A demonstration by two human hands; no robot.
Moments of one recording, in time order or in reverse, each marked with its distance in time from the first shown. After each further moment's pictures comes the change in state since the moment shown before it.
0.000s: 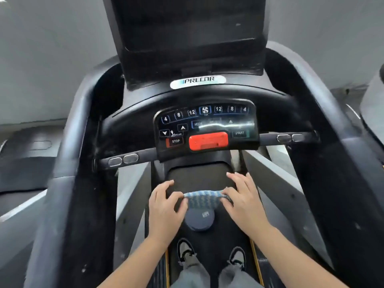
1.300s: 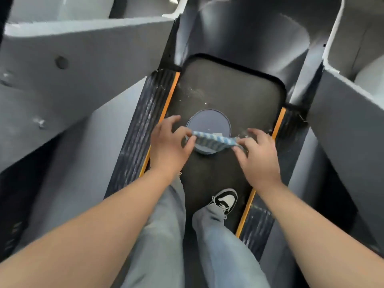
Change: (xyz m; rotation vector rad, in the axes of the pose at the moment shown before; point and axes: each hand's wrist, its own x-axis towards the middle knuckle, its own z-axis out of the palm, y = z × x) left_hand -0.144 -0.160 0.309 0.116 -0.048 -0.555; right_hand -0.117 0.160 0.325 0.091 -0.415 0.033
